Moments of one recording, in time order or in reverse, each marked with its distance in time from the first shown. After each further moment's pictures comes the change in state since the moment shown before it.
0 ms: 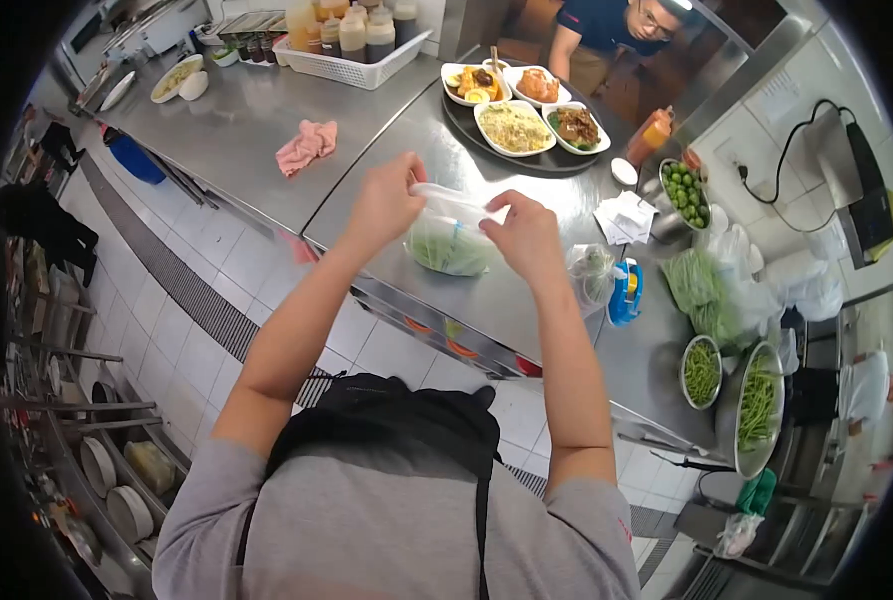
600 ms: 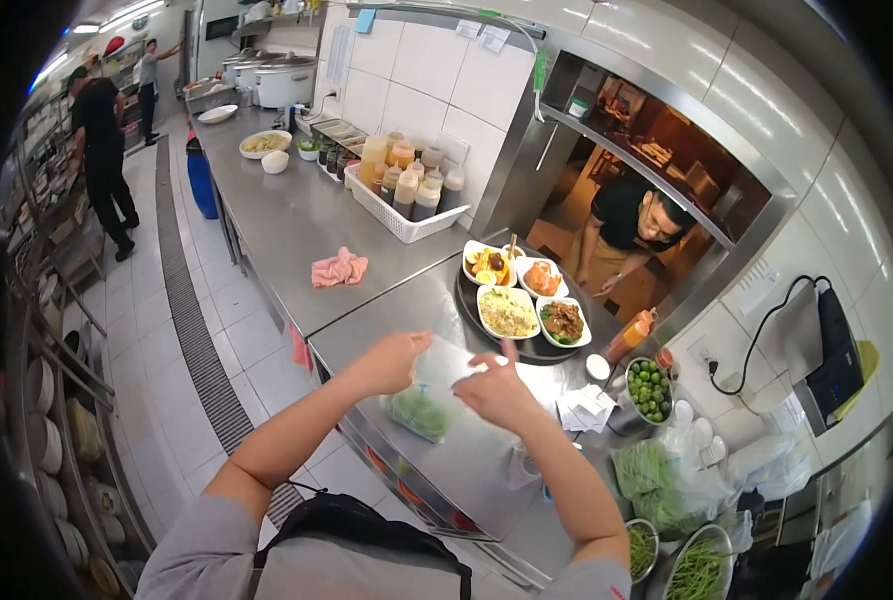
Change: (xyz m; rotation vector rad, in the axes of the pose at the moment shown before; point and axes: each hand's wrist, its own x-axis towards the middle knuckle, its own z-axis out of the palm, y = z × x) left_hand -0.011 0.032 0.009 0.211 -0.215 0.078; right_hand 0.033 0.021 -0.053 -0.424 -0.298 -1.019
